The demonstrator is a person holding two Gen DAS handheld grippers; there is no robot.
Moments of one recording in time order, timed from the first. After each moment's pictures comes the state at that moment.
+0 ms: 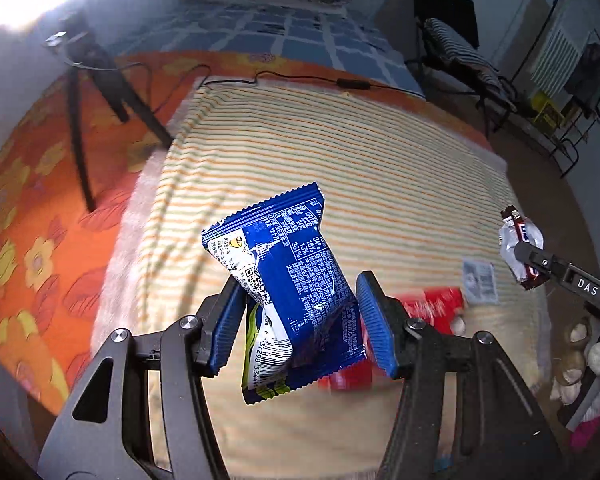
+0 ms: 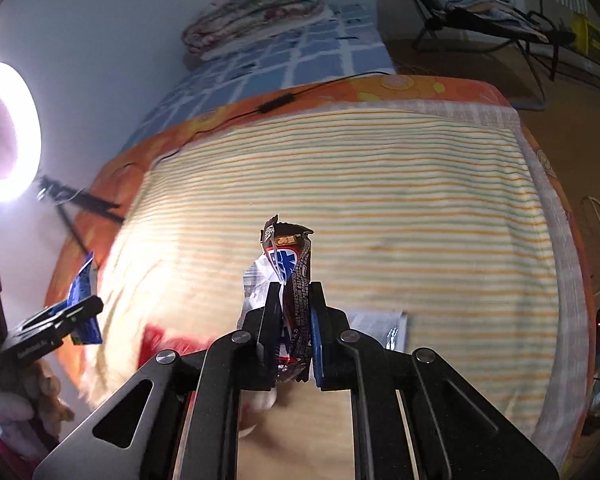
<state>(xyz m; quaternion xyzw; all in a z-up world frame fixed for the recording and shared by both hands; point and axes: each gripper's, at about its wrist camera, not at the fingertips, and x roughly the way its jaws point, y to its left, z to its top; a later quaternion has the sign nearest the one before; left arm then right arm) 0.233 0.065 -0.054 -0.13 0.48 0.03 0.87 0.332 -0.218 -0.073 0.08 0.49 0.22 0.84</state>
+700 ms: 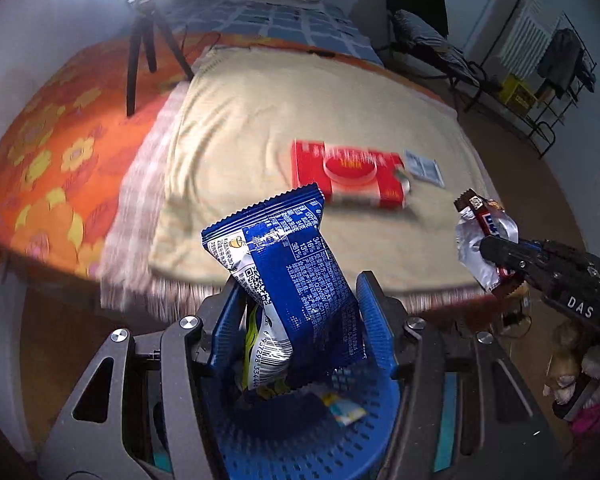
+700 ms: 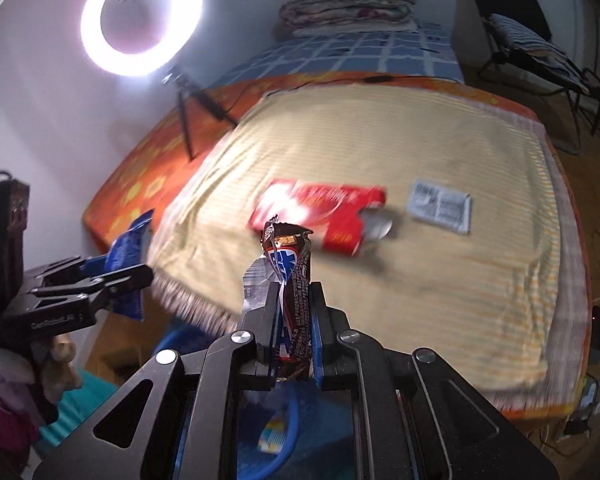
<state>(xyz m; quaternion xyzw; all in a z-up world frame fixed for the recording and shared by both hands) 0.053 0.019 -0.051 -0.13 0.48 0.00 0.87 0.143 -0.193 -0.045 -0.01 0.46 0.32 0.83</state>
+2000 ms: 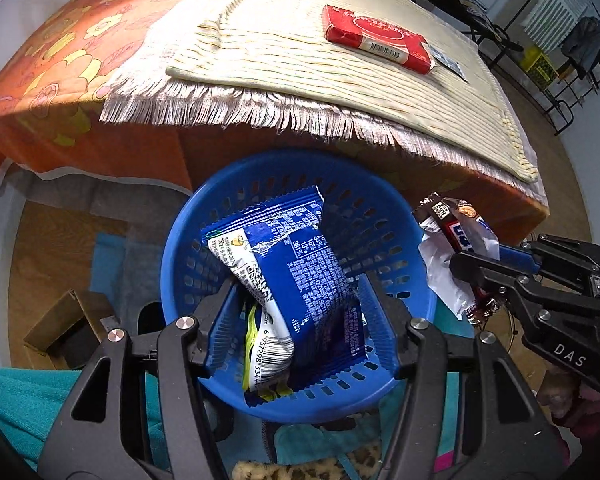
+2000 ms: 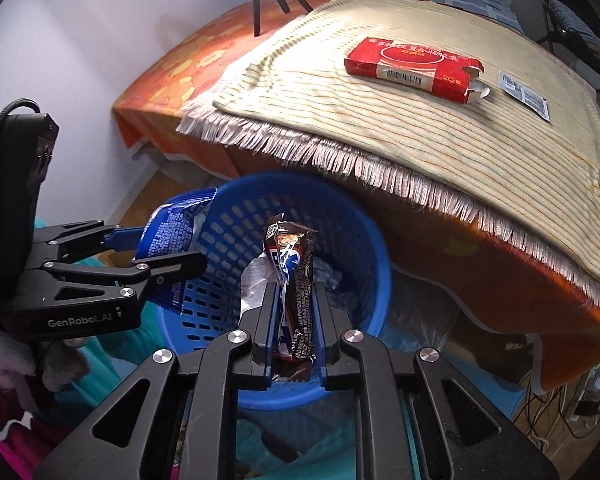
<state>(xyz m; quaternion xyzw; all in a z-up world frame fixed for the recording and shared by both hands) -0.040 0.004 -0.131 -0.15 0.56 0.02 0.82 0.028 -0.156 -0.124 -0.09 0.53 0.37 0.76</state>
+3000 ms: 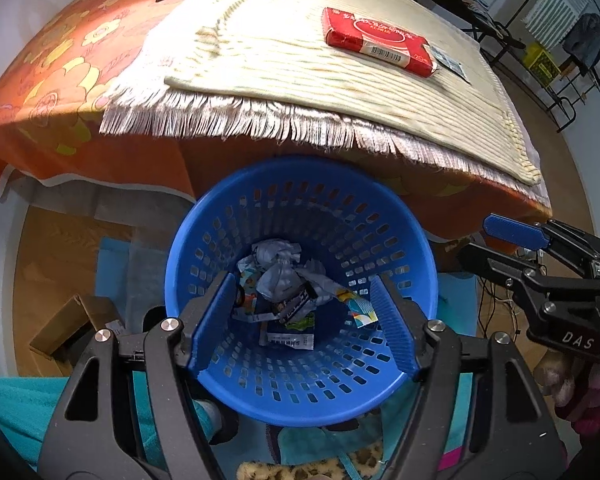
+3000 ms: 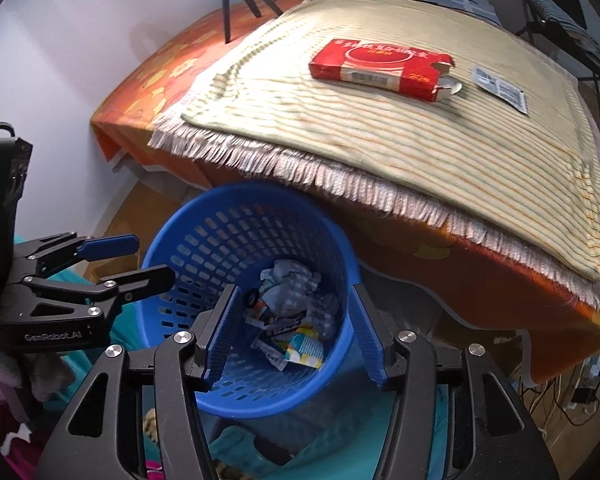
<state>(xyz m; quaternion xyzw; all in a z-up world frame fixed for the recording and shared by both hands) -0.031 0.005 -0.125 -0.14 0.56 0.02 0.82 0.046 -0.168 -0.124 -0.08 0.53 0.34 0.77</state>
